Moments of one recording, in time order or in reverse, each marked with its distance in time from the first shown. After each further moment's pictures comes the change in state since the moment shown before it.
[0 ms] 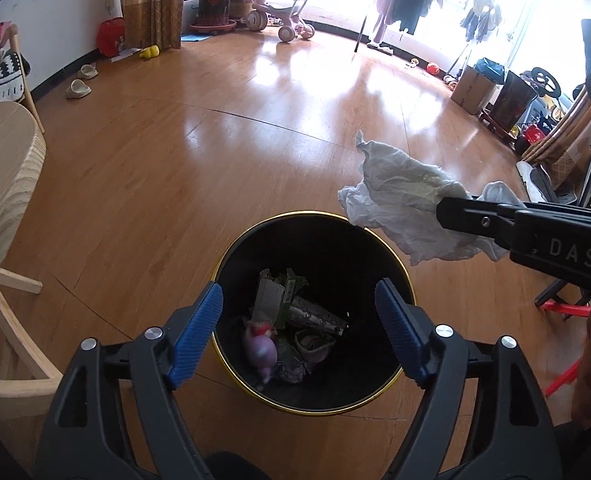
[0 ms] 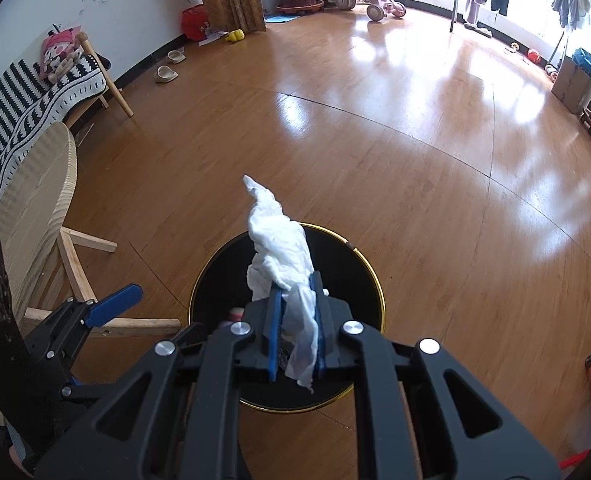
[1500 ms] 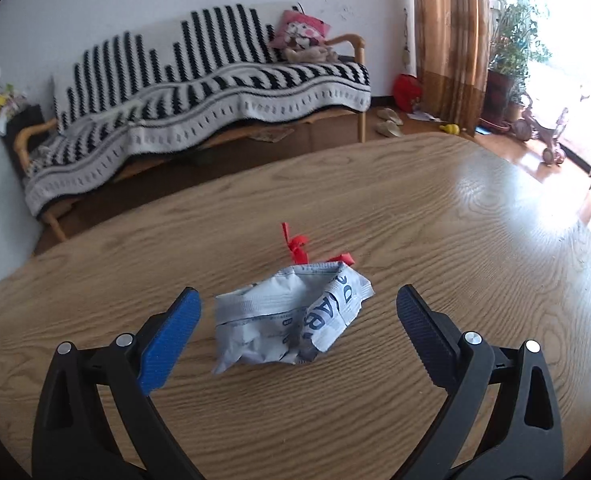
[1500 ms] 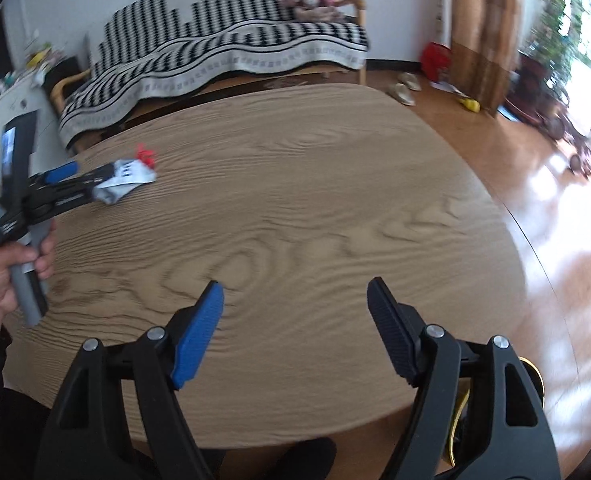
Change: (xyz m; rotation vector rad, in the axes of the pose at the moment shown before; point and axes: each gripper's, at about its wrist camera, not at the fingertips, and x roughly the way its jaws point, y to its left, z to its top) left arm -0.335 0.437 -0.153 -0.500 -0.246 0.728; right arm -0.067 0.445 -0.052 -0.702 -0.073 0.365
